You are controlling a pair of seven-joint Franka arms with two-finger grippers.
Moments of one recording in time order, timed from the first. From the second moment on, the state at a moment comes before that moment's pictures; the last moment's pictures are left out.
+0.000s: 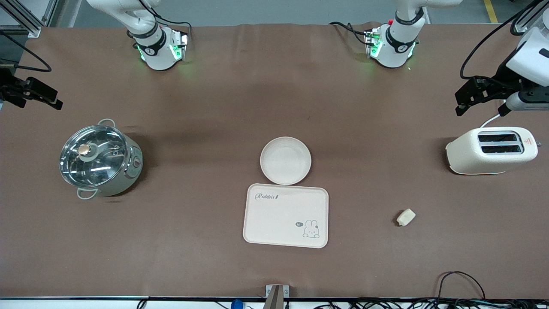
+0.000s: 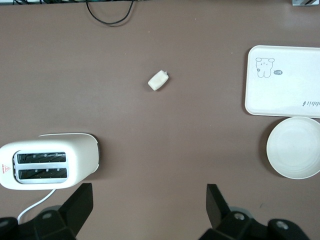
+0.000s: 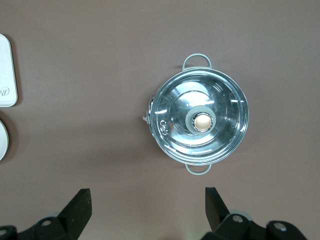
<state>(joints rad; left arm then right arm) -0.16 -0.03 0.01 -1.54 0.03 1.62 -0.12 0.04 -0.07 -0.11 -1.61 0.02 1.52 0.03</state>
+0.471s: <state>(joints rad) -0.16 -0.03 0.01 -1.55 0.03 1.60 -0.12 0.05 -0.07 -0.10 -1.62 0.02 1.53 0.03</state>
